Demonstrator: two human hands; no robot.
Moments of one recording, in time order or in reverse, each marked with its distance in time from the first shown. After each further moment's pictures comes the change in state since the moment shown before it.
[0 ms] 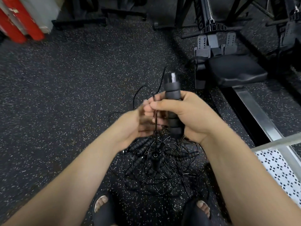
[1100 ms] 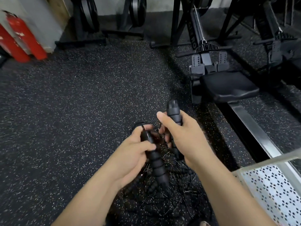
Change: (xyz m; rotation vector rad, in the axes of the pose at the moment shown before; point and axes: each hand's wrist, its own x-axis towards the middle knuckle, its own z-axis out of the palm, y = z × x) left_hand -0.027 -0.006 0.013 -0.378 -0.123 0.136; right_hand 0.004 0.016 0.000 -0.166 0.356 -0.161
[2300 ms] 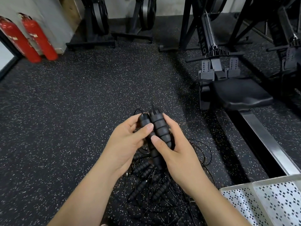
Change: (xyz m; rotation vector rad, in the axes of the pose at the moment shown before) left_hand 0.017 0.042 -0.027 0.112 0.213 0.206; right_hand -0.015 0.014 0.035 -0.158 -0.142 -0.183
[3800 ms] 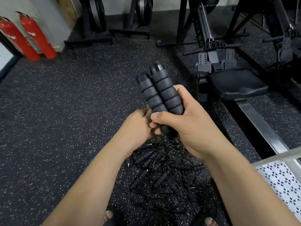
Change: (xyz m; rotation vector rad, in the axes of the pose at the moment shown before) left_hand -0.028 0.023 0.034 0.742 0.026 0.006; right_hand -0.003 -0.055 -0.026 0.292 -0.151 -0.013
